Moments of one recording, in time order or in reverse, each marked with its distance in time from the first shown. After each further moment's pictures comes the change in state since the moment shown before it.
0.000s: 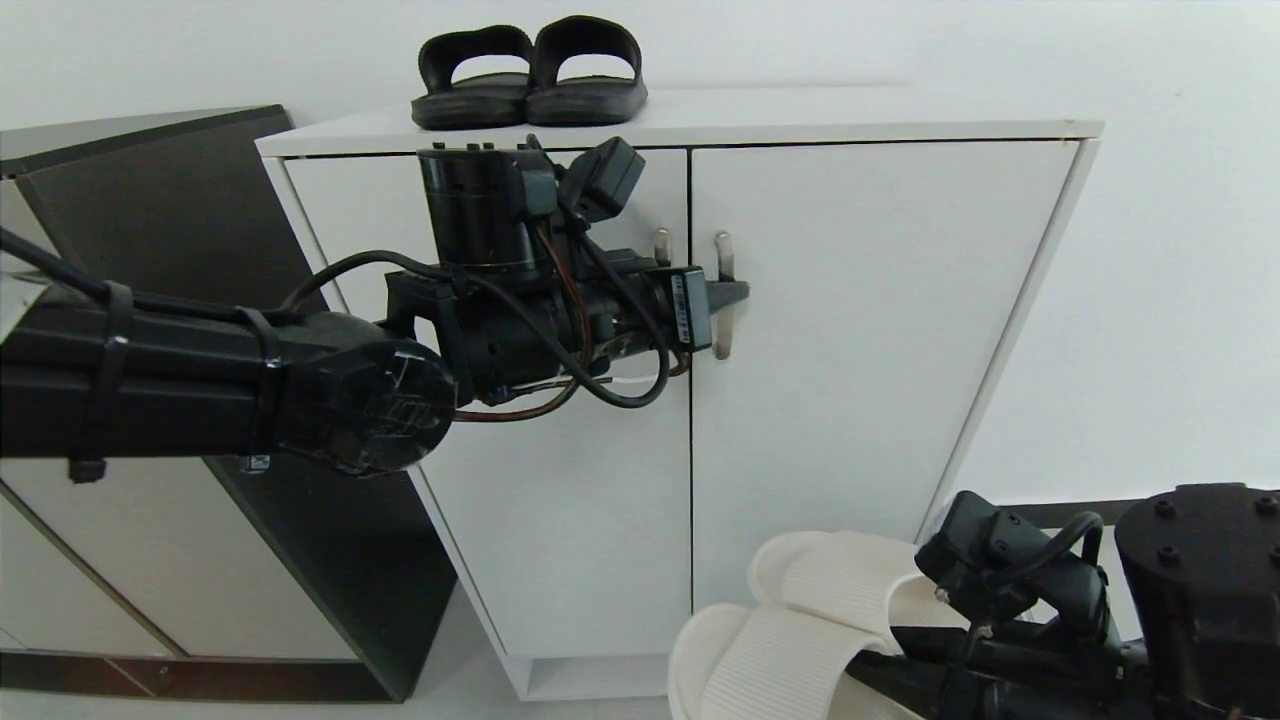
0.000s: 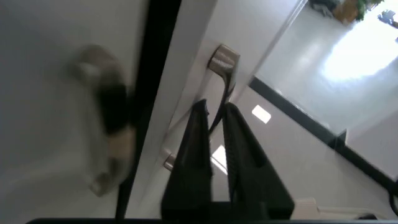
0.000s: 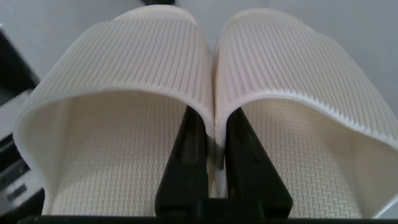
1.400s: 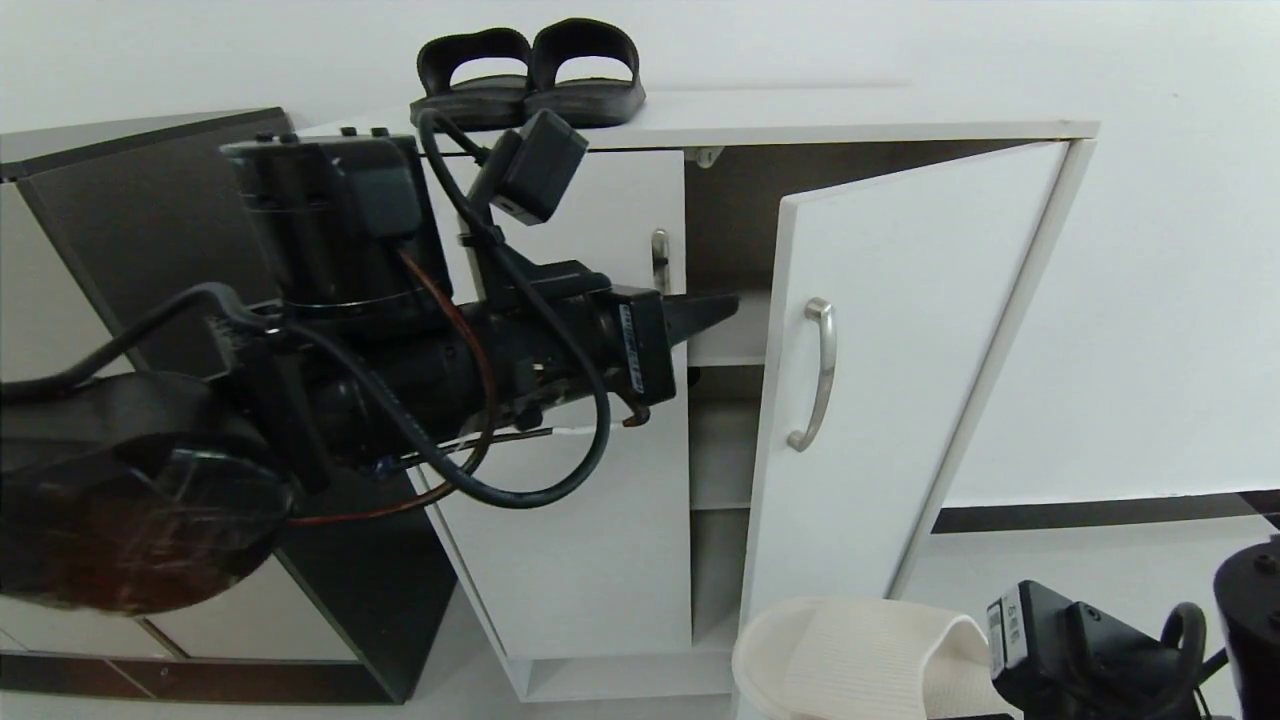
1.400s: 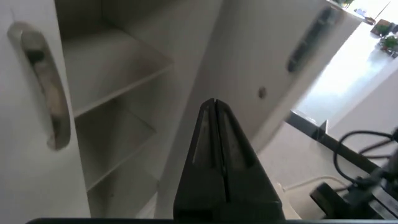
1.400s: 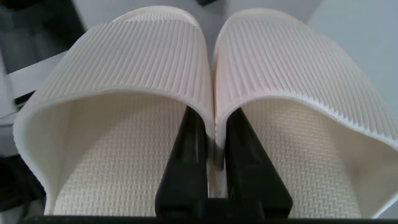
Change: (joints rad) left arm -0.052 -0.207 0.264 -0.119 -0.009 0.018; right arm 0.015 -0.101 0.088 0.026 0.193 -0.111
